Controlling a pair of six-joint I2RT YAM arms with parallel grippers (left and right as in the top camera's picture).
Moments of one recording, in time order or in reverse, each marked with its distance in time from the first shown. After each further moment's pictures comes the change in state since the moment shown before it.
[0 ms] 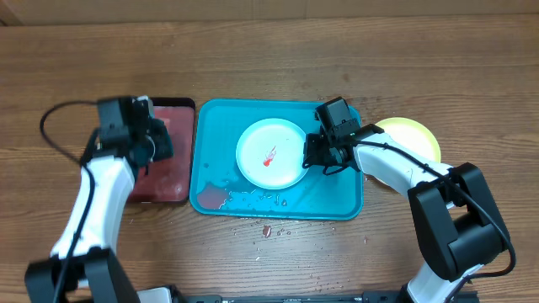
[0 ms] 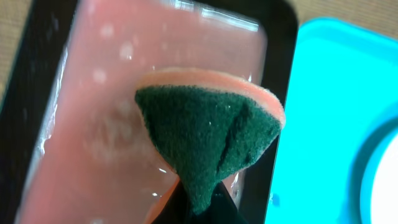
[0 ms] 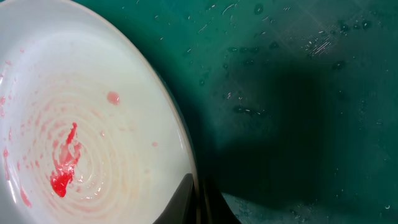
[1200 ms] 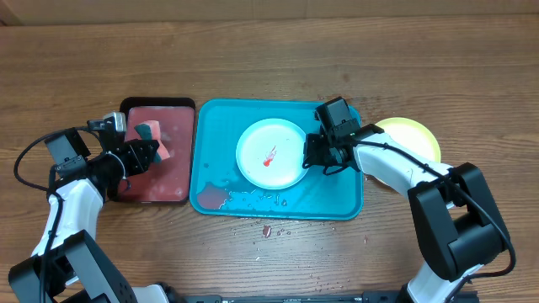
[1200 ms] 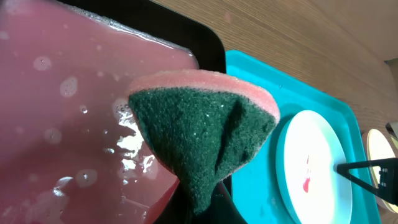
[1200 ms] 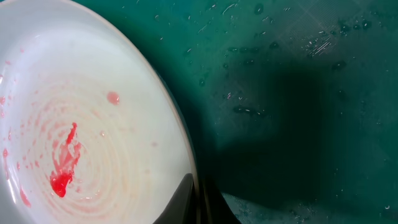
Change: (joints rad) left arm 0.317 0.051 -0.124 0.197 0.655 0.157; right arm 0.000 0.000 0.000 0.000 0.003 -0.002
